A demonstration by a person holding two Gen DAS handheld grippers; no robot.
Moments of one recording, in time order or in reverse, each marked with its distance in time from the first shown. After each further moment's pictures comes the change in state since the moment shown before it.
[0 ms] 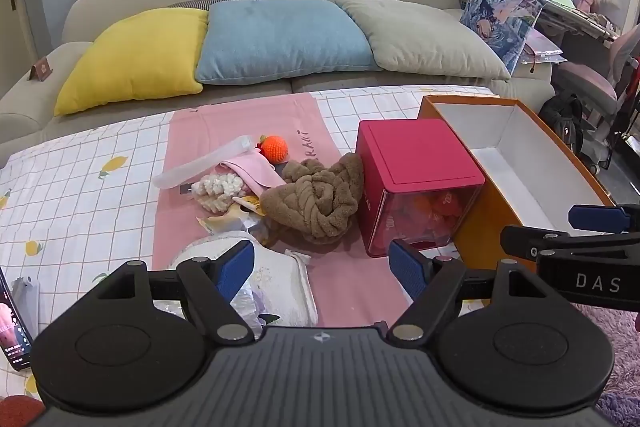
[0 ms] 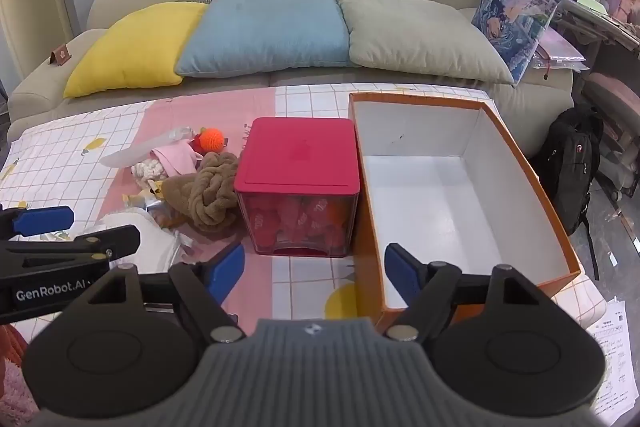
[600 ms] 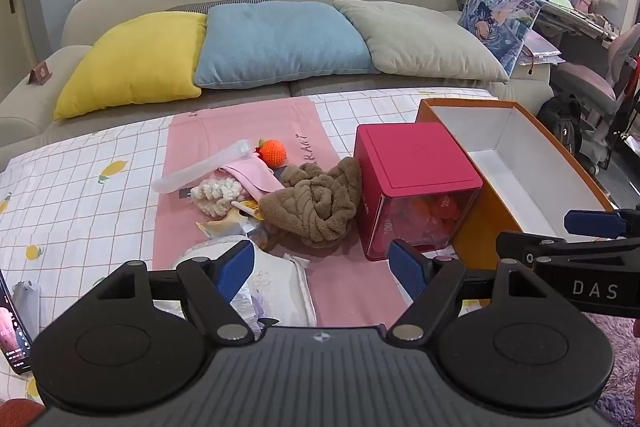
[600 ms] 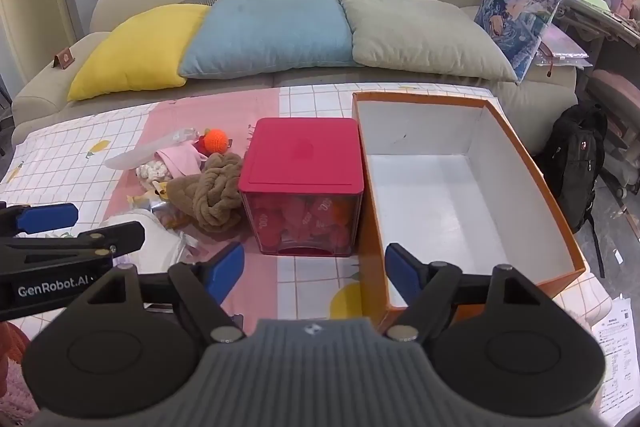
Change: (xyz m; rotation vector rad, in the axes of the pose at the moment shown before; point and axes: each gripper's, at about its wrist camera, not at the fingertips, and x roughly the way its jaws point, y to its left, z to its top) left arm -0.001 0.002 0.004 0.004 -0.007 -0.001; right arm -0.001 -0.002 -0.002 0.007 0.004 0.025
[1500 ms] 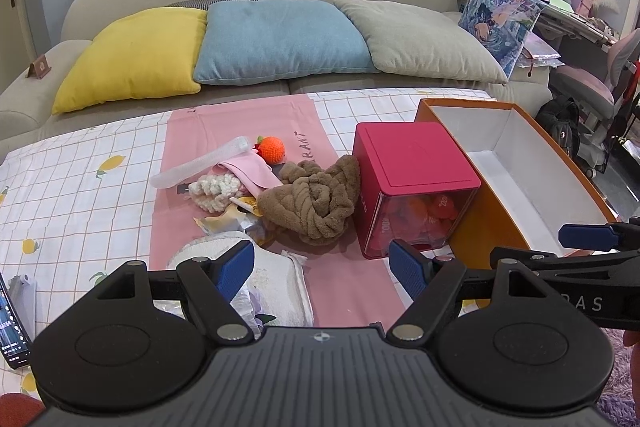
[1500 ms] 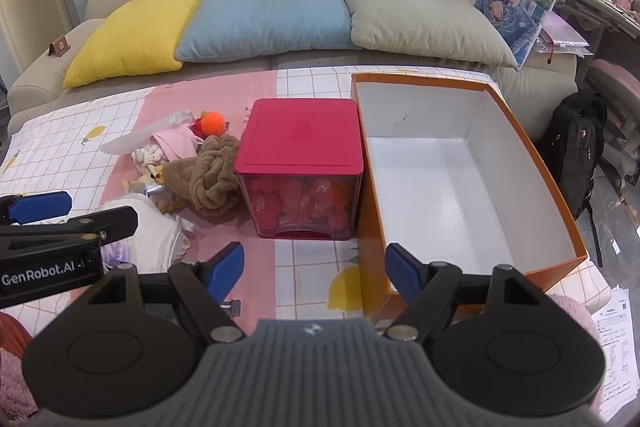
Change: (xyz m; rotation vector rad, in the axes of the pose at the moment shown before) left arm -0.005 -0.005 -0.001 -0.012 0.003 -0.006; right arm 0.007 0.002 -0.002 0.003 0.049 -0.012
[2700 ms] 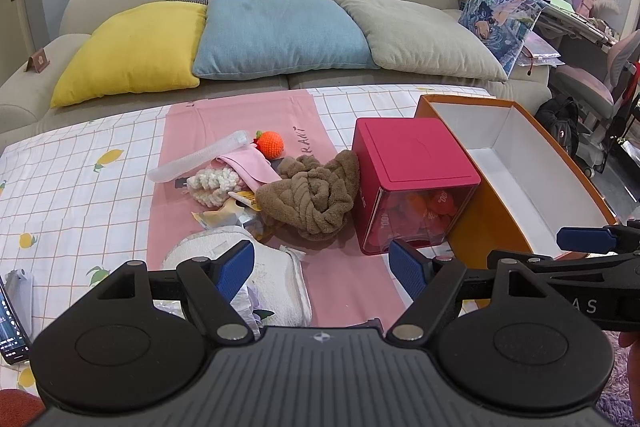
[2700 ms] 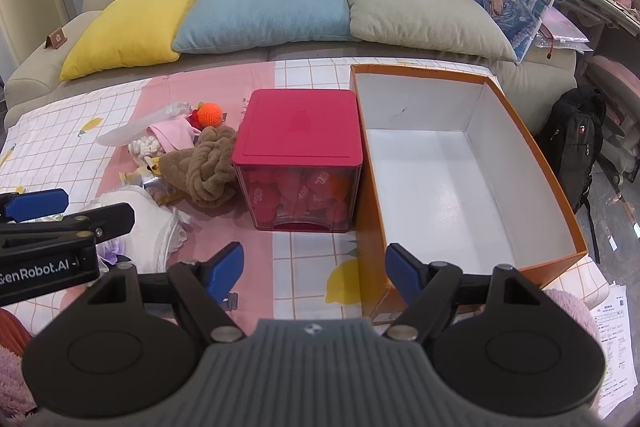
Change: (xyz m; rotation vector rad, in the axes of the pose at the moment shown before) left arm 0.002 -0.001 -0.003 -0.004 0.004 -0.002; right arm 0.004 0.001 -0.002 -0.005 0.021 -0.007
